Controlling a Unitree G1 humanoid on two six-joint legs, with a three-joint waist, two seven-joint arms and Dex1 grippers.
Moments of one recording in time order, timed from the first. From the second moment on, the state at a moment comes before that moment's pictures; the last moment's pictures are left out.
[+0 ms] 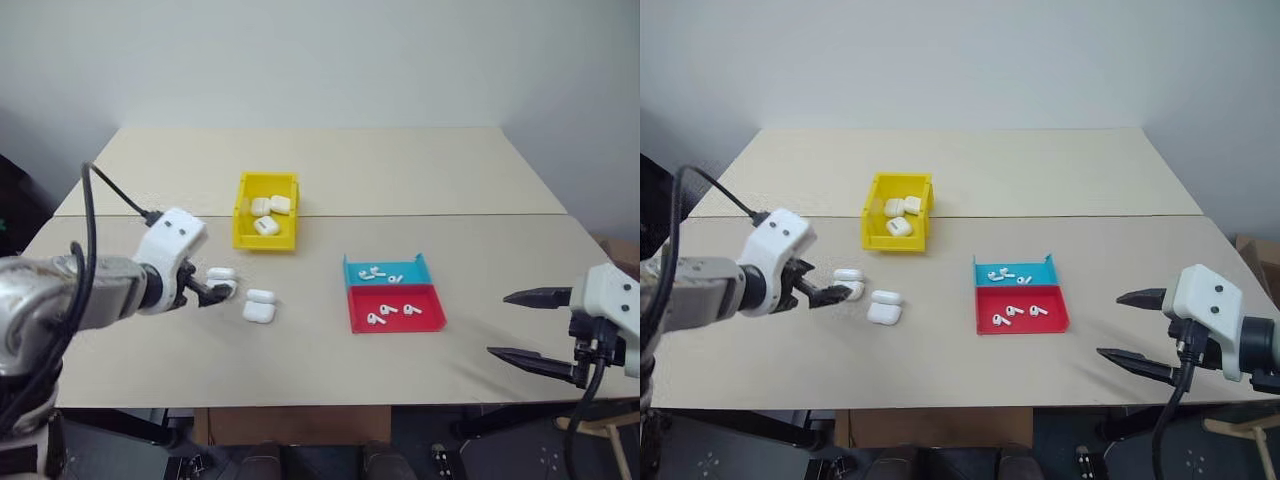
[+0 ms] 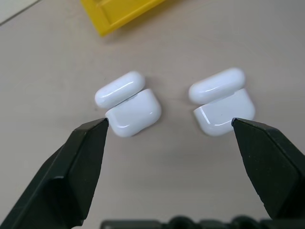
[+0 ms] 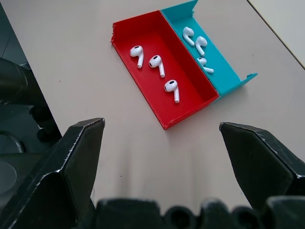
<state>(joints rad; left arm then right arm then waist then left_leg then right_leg) -0.63 0.96 0.13 -0.47 -0.98 1.61 -0.09 0.22 -1.07 -0.64 -0.56 0.54 0.58 1.17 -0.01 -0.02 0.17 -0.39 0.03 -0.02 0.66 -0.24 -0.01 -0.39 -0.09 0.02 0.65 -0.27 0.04</state>
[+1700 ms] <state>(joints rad) -0.84 0.60 0.00 0.19 -1.36 1.61 0.89 0.38 -0.99 -0.72 -0.68 0.57 0.67 1.07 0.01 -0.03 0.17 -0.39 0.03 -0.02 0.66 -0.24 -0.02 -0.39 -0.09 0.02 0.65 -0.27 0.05</state>
